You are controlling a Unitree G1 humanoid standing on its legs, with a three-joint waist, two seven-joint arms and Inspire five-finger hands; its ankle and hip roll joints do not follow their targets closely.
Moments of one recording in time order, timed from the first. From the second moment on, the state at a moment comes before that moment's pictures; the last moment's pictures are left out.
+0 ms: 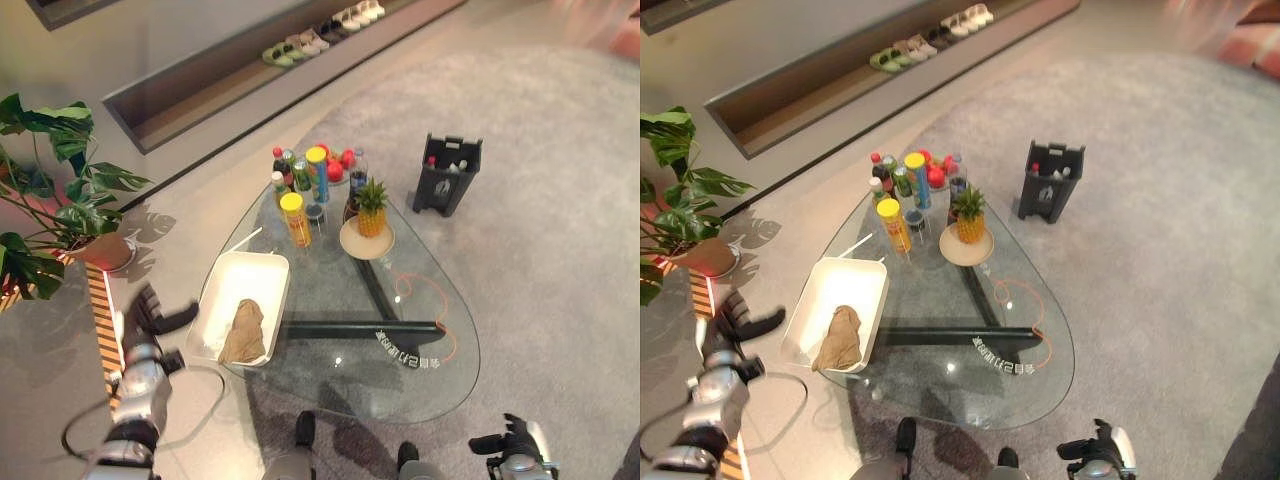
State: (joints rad) left arm -0.16 0.44 -0.03 1.03 -0.47 -0.23 0.17; right arm -0.11 -0.31 0.14 1.33 0.03 -0.05 -0.29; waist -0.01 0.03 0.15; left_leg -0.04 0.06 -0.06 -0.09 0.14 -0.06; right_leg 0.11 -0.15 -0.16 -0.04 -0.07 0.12
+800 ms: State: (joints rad) left arm 0.00 0.29 -0.15 1.32 -0.06 0.07 -0.02; right arm -0.04 -0.31 0.18 1.39 -0.16 0.07 -0.10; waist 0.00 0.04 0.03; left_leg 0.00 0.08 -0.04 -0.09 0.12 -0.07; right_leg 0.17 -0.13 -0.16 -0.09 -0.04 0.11
